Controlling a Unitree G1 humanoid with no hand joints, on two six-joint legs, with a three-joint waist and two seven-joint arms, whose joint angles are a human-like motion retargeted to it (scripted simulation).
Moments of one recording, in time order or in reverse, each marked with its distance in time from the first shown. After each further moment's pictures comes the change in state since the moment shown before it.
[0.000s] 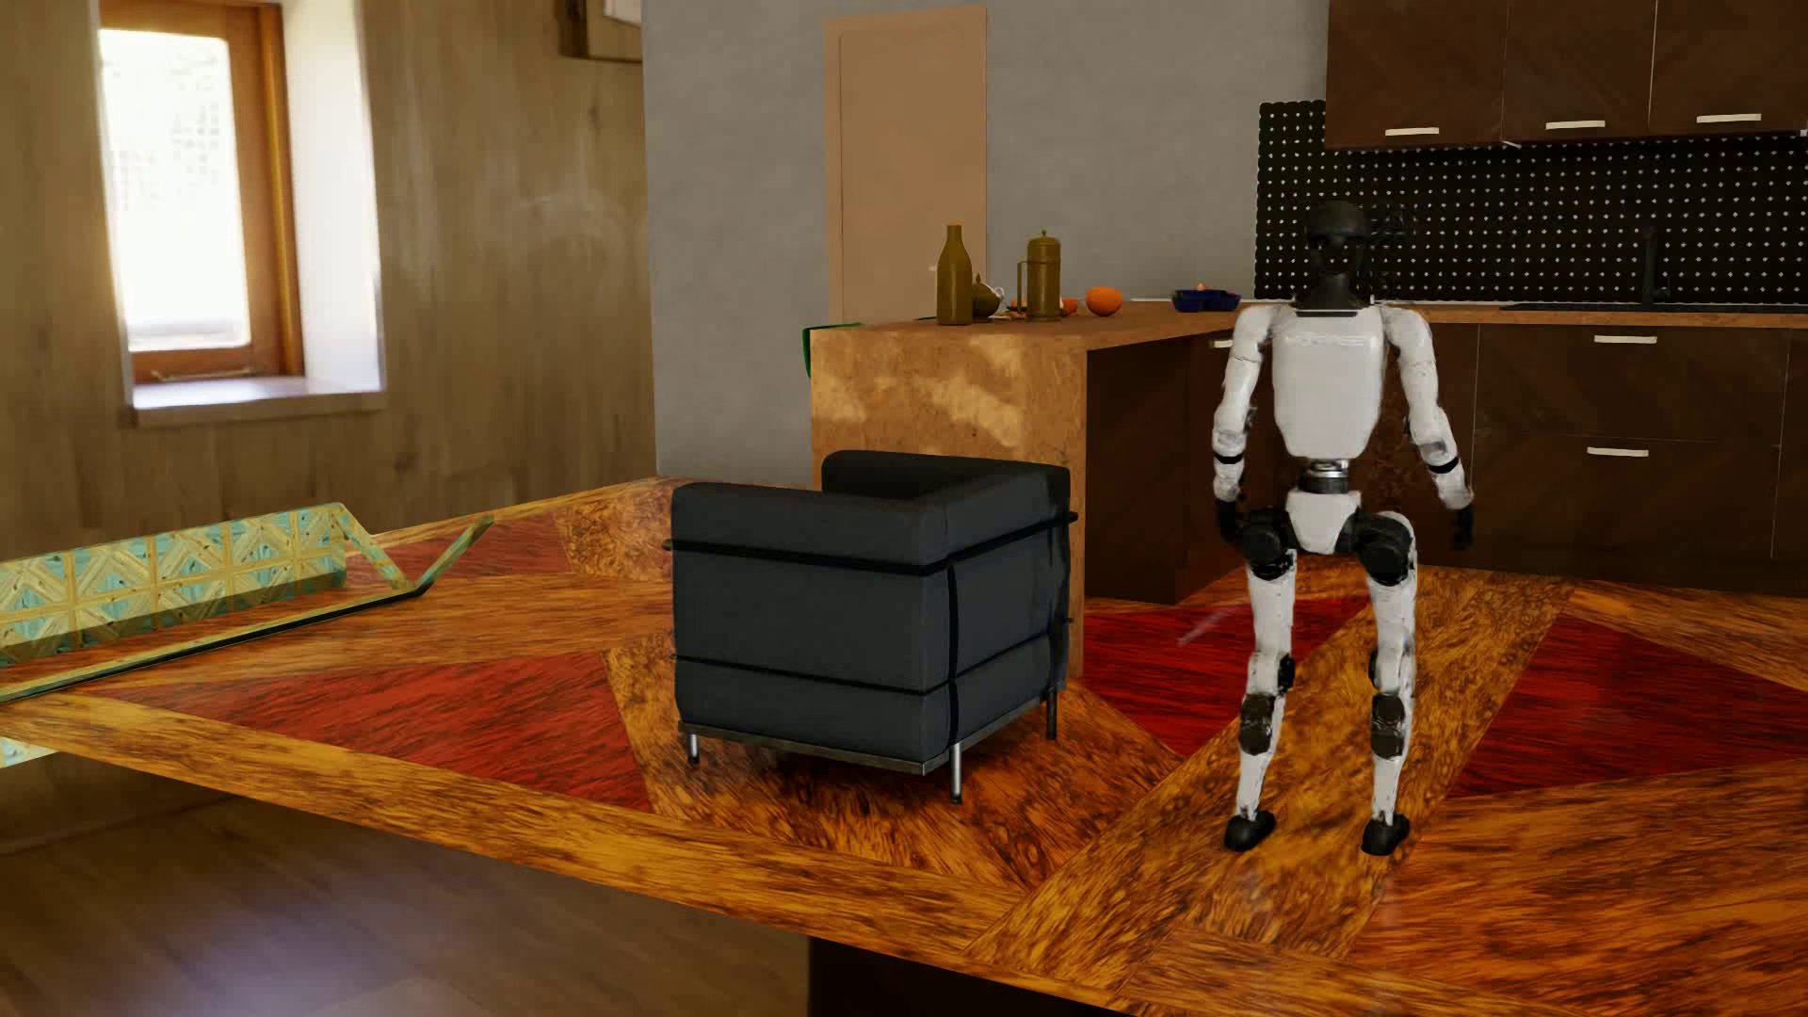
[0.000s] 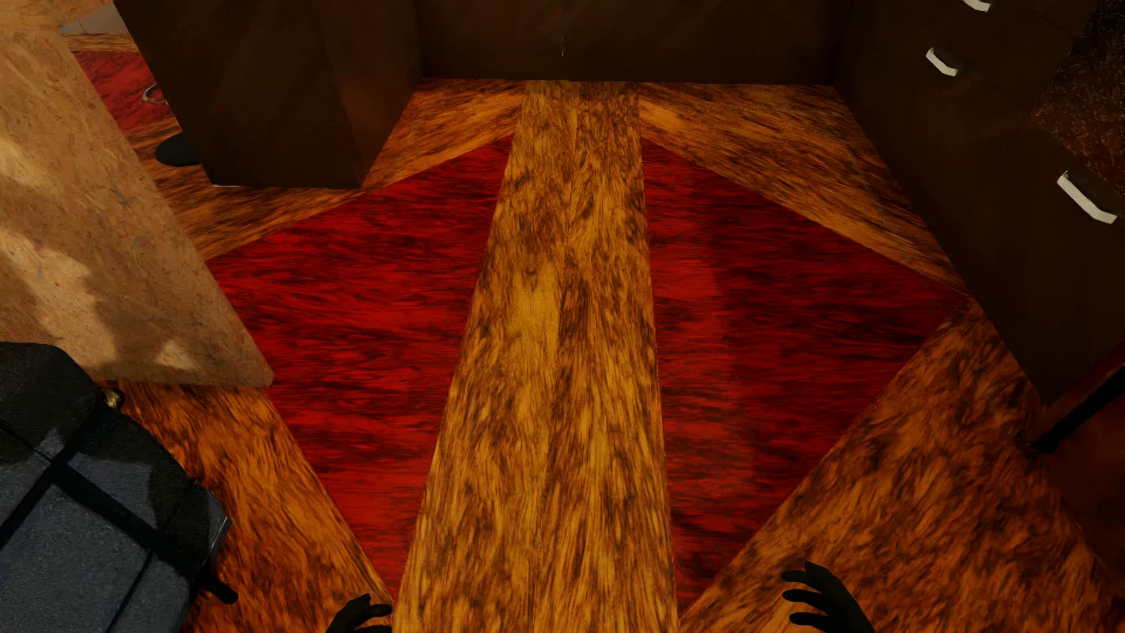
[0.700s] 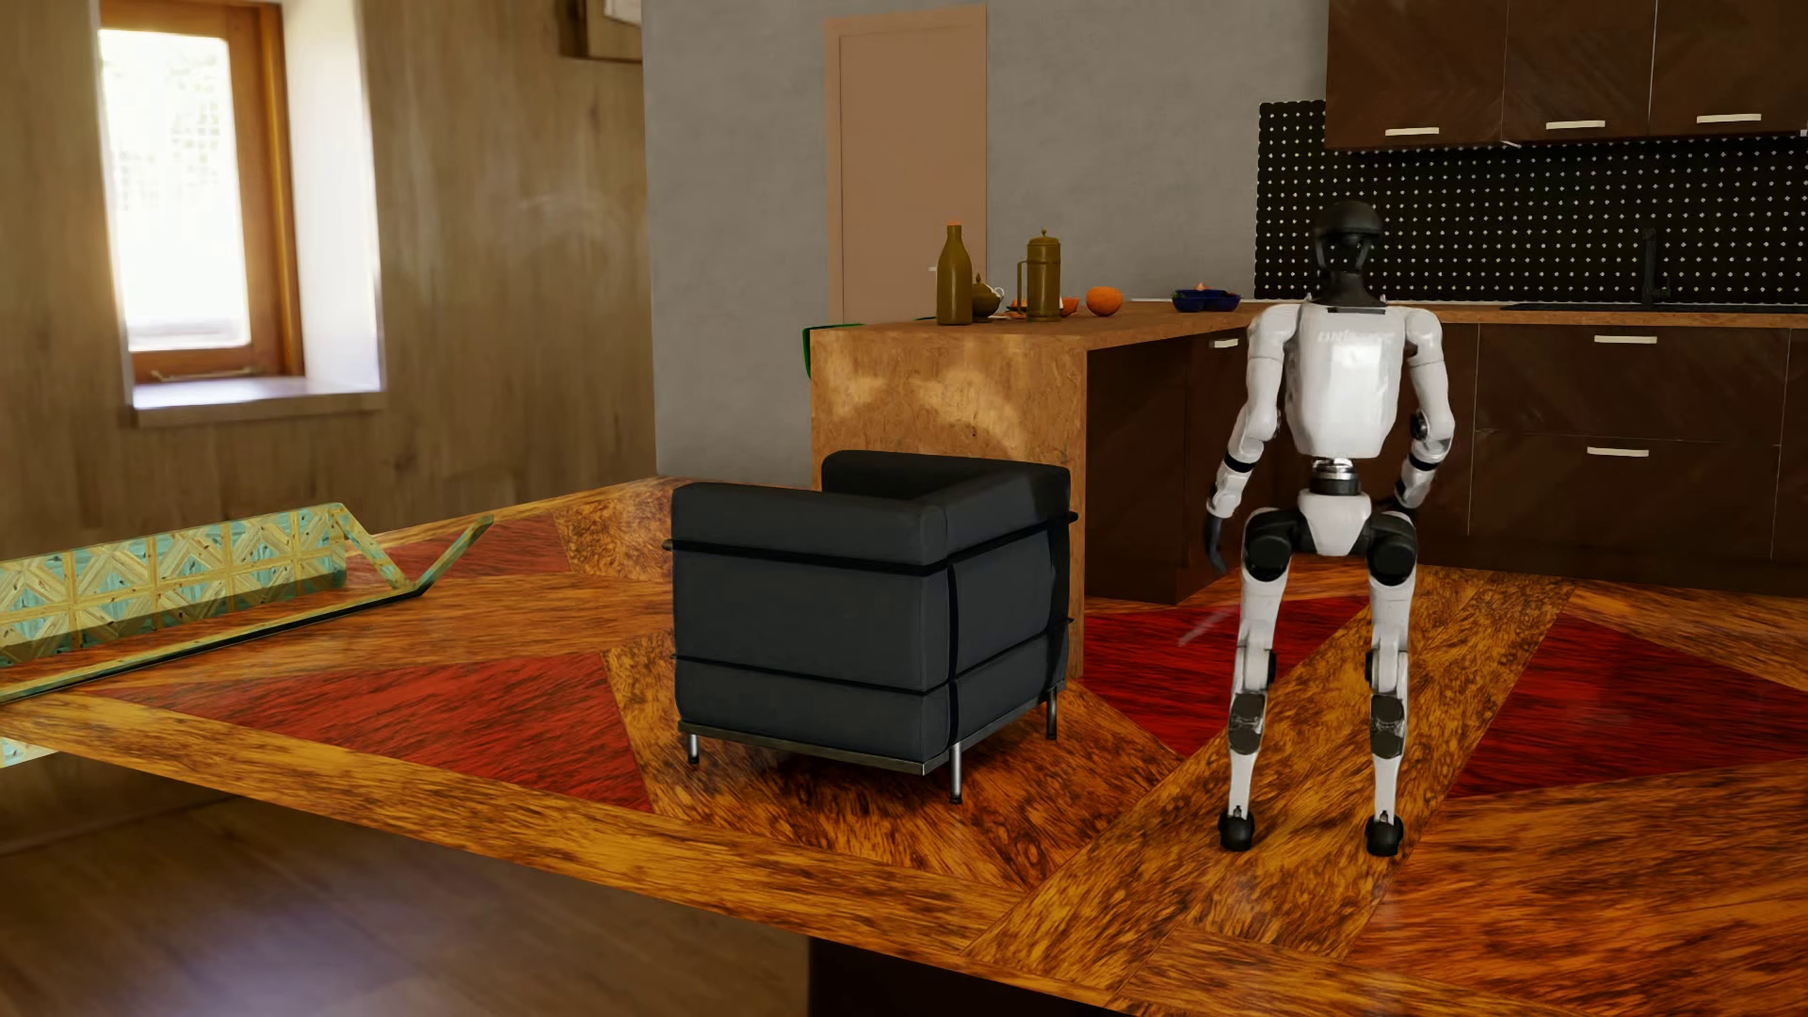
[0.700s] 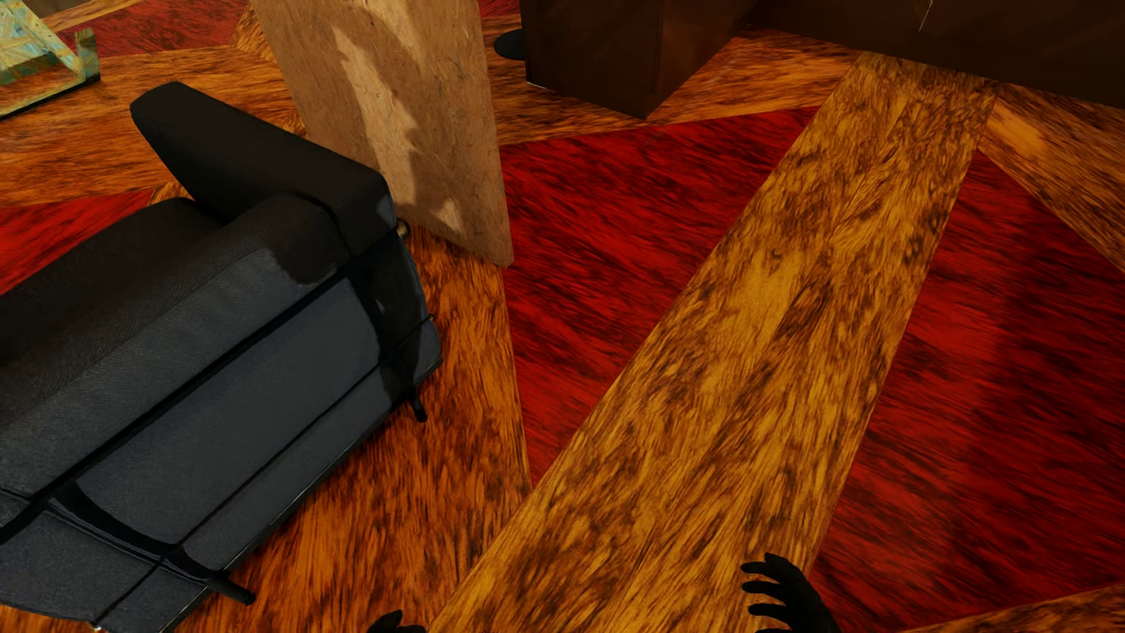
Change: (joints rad) body -0.133 0.007 0.232 0.036 -0.079 0.007 -0.055 -0.110 0.070 -0.027 -0.006 -0.031 -0.017 0.147 0.008 -0.022 0.052 -0.070 -0.013 -0.070 0.049 0.043 -0.036 -0.058 -0.005 0.112 0.041 -0.035 0.029
